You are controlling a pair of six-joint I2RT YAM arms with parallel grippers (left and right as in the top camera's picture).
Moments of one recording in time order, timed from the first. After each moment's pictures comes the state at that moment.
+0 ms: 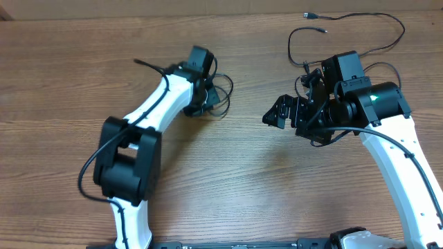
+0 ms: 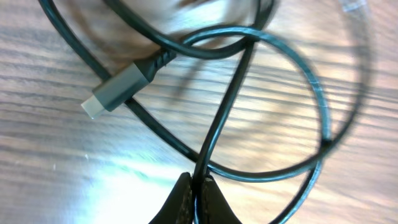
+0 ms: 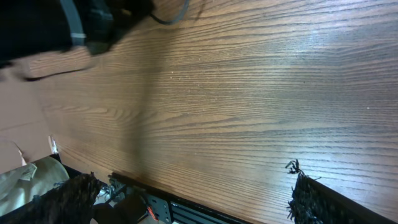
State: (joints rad) left arm -0.35 2.04 1.57 -0.82 0.11 -0.71; right arm 0.24 1.43 1.41 -1.24 -0.50 0.45
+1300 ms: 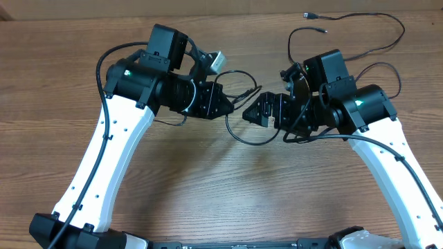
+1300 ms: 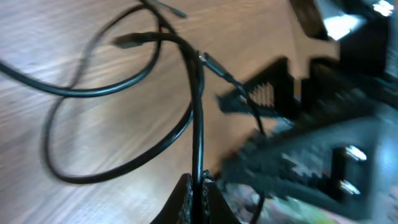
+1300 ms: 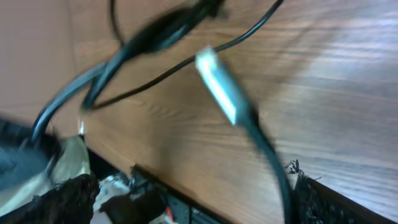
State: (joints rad) left arm -0.35 1.61 1.69 -1.21 0.76 -0.19; right arm 0.34 1.43 1.41 -1.08 -0.57 0.49
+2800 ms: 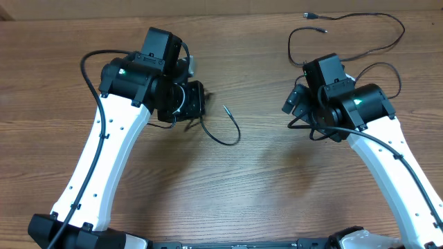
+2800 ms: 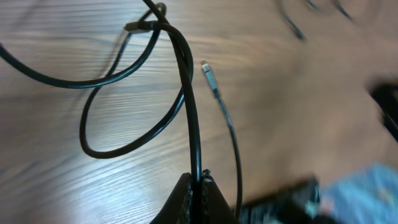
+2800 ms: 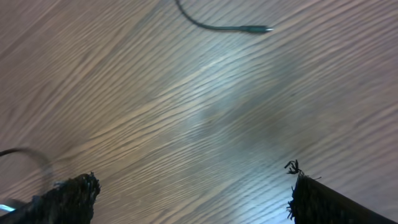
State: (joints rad) left arm -0.33 1.61 1.69 -1.32 0.41 -0.38; right arm 0.34 1.44 1.41 -1.19 0.13 0.86
